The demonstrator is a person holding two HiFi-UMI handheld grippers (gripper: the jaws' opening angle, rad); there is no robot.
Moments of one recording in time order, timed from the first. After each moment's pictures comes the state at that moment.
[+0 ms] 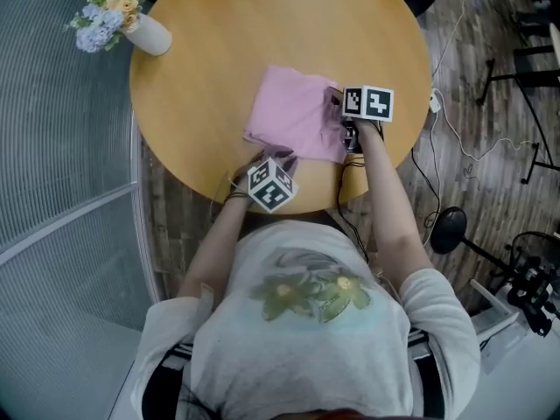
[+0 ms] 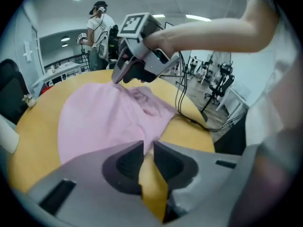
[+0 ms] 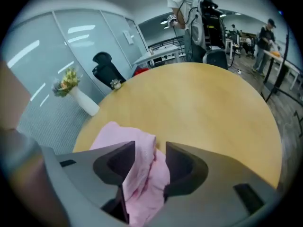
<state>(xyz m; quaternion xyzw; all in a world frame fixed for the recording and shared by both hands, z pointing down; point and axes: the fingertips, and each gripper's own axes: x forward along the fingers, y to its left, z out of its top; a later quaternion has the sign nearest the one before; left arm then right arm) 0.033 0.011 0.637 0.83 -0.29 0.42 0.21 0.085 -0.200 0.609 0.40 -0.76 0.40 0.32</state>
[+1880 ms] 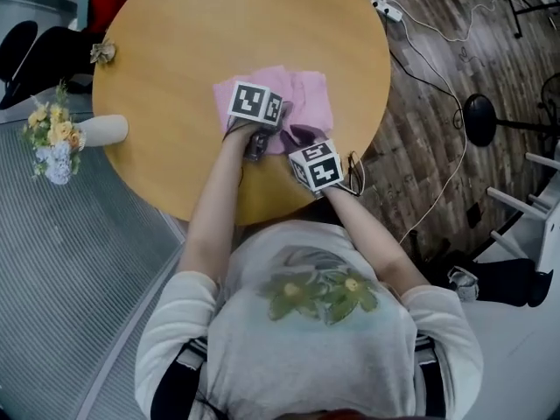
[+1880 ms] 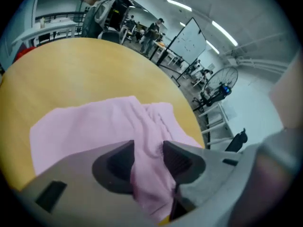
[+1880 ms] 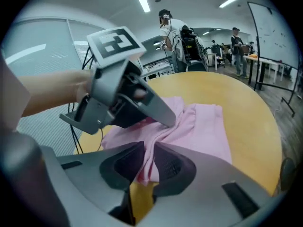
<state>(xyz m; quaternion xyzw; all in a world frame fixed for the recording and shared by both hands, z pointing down) 0.054 -0.116 0.630 0.79 -0.19 0.44 0.39 0.030 -0.047 0.616 0.48 -0.77 0.36 0.23</state>
